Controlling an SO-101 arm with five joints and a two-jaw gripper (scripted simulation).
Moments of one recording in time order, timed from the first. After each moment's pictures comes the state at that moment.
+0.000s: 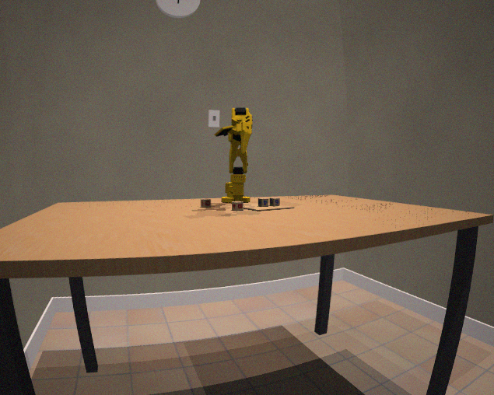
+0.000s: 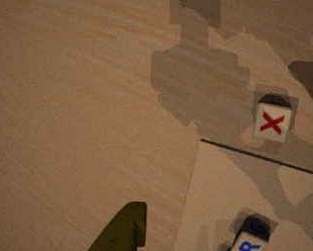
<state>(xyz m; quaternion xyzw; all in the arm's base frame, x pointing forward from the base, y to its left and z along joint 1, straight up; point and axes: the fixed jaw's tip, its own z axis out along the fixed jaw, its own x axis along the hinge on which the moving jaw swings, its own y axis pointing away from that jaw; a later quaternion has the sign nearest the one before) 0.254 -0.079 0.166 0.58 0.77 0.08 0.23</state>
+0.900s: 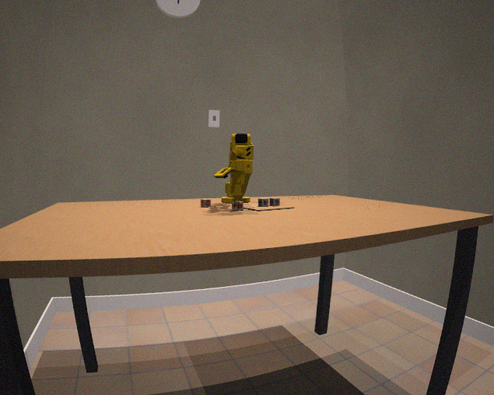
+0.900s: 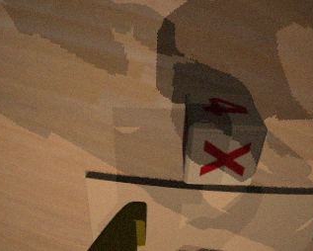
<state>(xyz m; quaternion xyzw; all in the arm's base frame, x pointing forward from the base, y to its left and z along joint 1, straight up) 0.251 -0.078 0.051 0.60 0.80 0.00 0.01</state>
